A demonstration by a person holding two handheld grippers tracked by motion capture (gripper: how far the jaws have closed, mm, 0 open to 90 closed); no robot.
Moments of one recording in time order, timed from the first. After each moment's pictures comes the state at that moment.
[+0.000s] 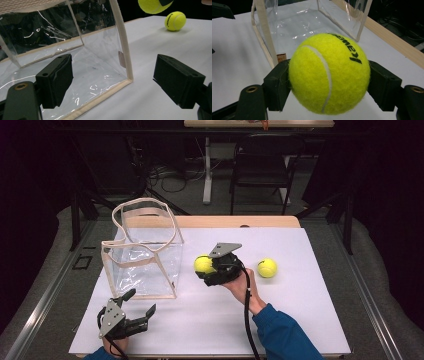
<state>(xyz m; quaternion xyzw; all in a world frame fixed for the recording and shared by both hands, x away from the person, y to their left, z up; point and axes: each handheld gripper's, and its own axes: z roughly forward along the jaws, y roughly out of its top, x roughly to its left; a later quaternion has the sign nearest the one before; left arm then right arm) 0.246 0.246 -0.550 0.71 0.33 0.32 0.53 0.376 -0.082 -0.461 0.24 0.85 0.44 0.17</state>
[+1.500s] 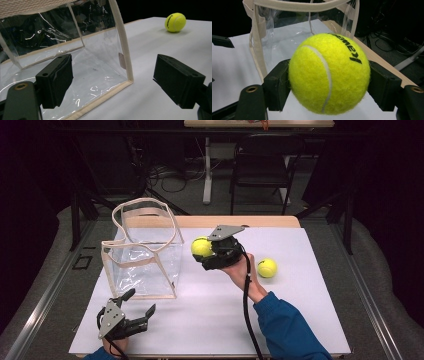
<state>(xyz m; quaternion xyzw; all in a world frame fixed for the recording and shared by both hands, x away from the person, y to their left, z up) 0.245 0.246 -0.550 0.71 0.33 0.33 0.54 0.390 -0.079 -0.414 0.23 0.83 0.47 0.20</state>
